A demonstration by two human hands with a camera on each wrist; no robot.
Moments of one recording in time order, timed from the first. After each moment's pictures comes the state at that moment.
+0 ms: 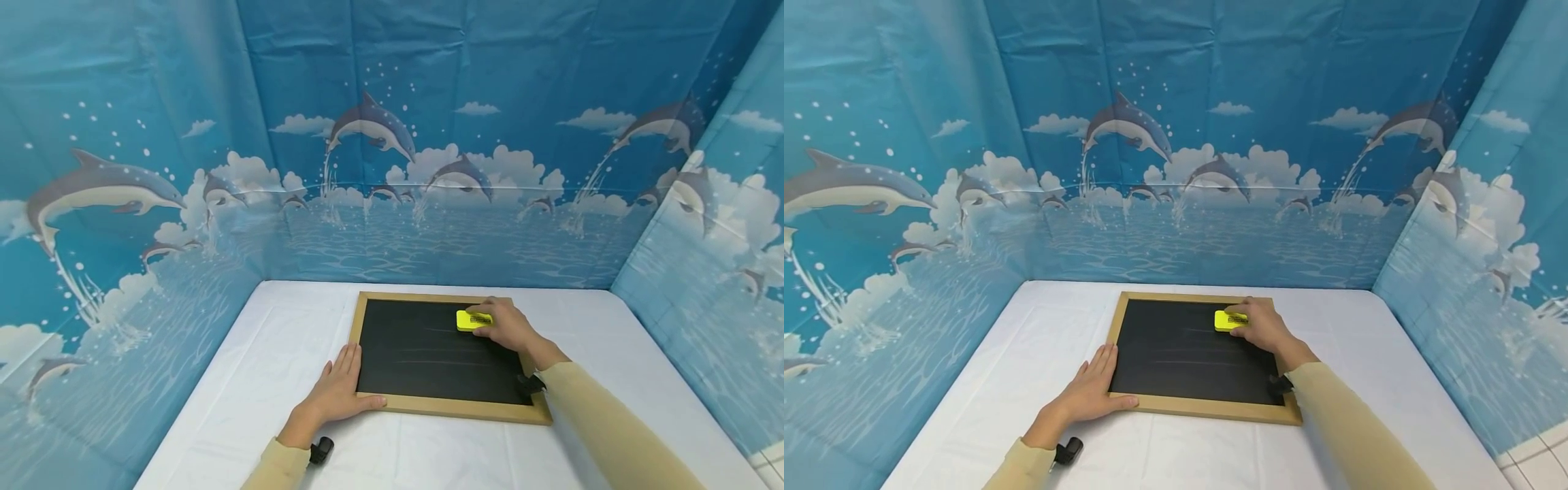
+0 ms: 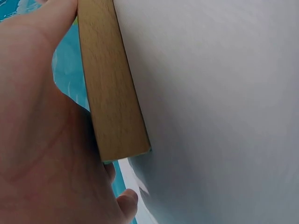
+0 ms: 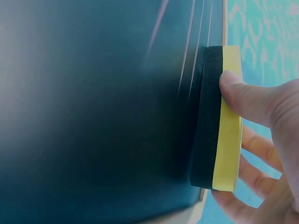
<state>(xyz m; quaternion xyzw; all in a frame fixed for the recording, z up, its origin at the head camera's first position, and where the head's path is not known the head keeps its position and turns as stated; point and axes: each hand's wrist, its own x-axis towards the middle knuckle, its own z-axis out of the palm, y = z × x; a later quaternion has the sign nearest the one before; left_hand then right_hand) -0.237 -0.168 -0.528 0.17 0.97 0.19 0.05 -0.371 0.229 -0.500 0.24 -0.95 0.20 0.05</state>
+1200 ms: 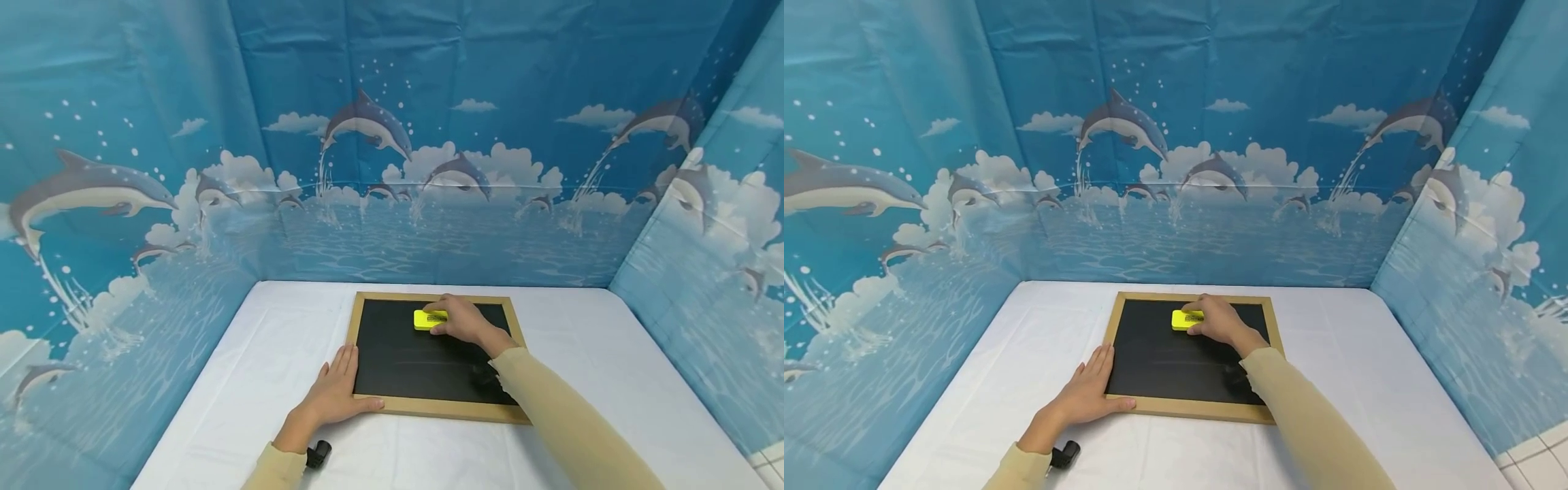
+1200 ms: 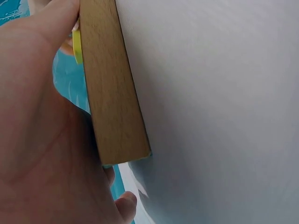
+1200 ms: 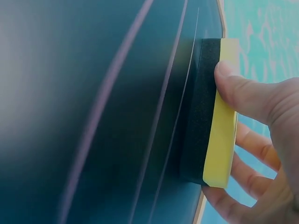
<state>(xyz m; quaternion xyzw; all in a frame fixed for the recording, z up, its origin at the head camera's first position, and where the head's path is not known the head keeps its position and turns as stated) -0.240 -0.167 -0.527 0.16 0.97 0.20 0.06 -0.396 0.146 -0.498 0.24 -0.95 0.20 -0.02</state>
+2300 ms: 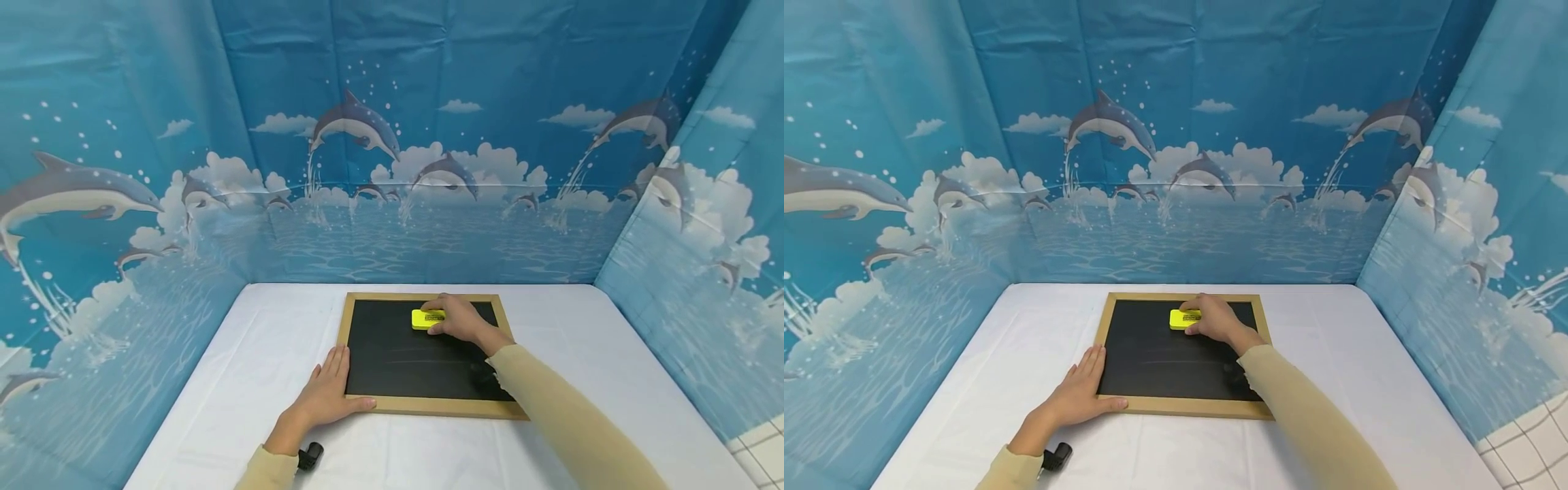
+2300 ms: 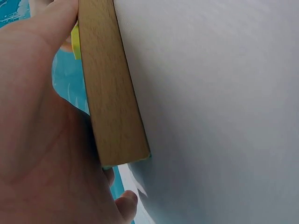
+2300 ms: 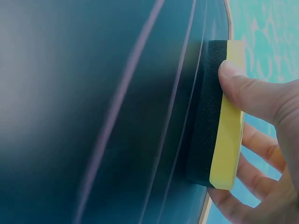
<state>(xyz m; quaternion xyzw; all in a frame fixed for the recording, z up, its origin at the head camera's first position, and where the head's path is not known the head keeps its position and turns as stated) -0.239 -0.166 -0.530 0.15 0.97 0.20 0.07 -0.391 0.160 -0.500 0.22 -0.95 0.22 -0.01</state>
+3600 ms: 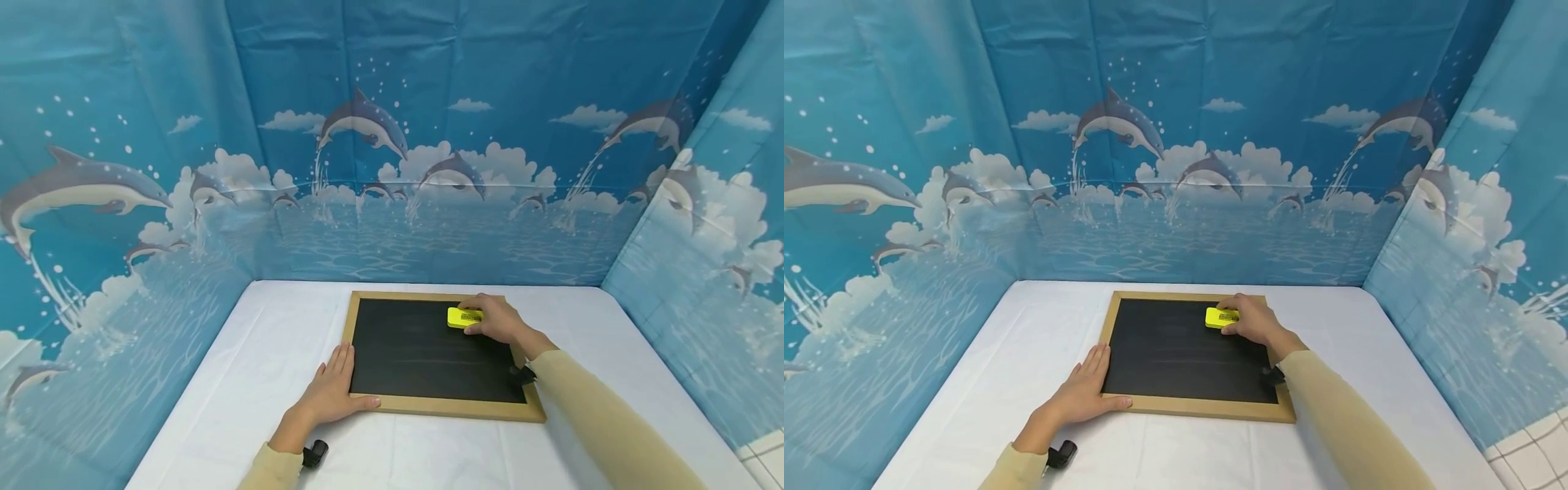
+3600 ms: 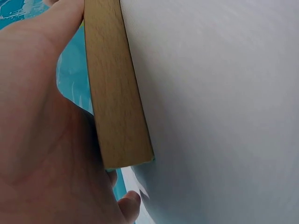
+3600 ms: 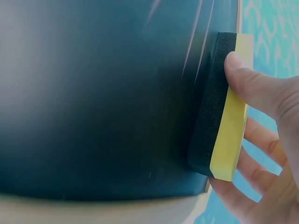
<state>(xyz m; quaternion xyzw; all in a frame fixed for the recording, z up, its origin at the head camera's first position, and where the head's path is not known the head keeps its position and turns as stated) -0.241 -0.167 -0.531 0.16 0.96 0.20 0.06 -0.388 0.226 -0.499 0.21 -0.95 0.21 -0.01</state>
